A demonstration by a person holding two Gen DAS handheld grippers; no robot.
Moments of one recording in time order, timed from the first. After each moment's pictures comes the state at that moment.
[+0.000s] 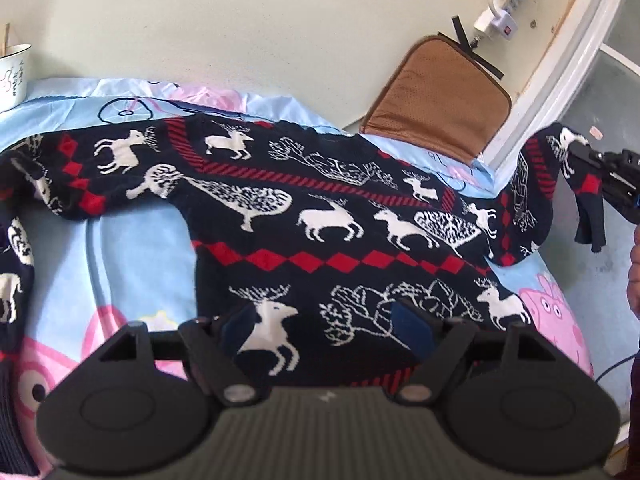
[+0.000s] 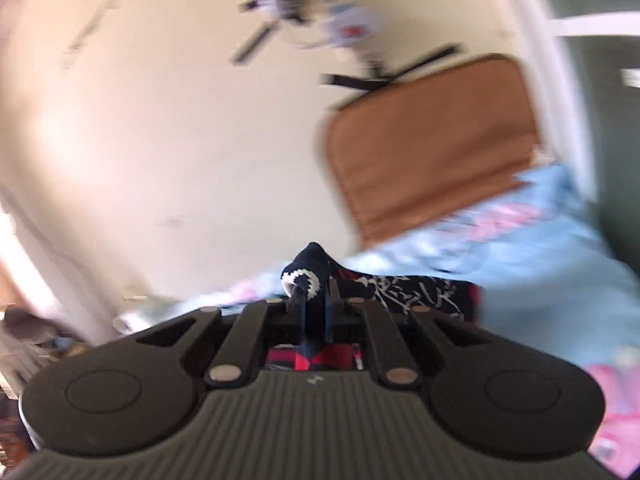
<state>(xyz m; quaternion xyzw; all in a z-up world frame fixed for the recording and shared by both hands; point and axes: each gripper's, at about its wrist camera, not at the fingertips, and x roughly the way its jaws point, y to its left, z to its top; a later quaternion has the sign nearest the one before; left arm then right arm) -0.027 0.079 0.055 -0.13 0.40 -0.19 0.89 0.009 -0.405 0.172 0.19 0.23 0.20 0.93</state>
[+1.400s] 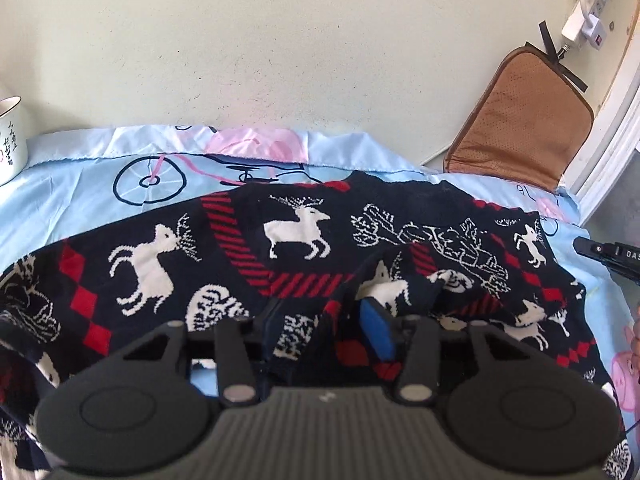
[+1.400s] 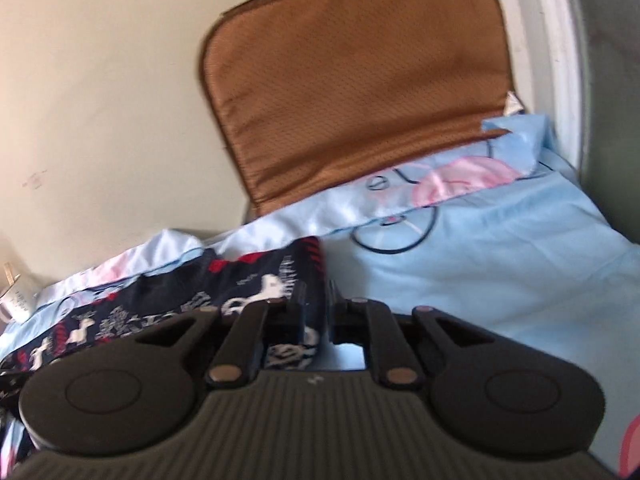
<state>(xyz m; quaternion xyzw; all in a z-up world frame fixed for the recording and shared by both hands) 0.098 0.078 0.047 -0.06 0.42 -0.13 0.90 0.107 -0.400 0.070 0.13 0.30 0.08 0.94</state>
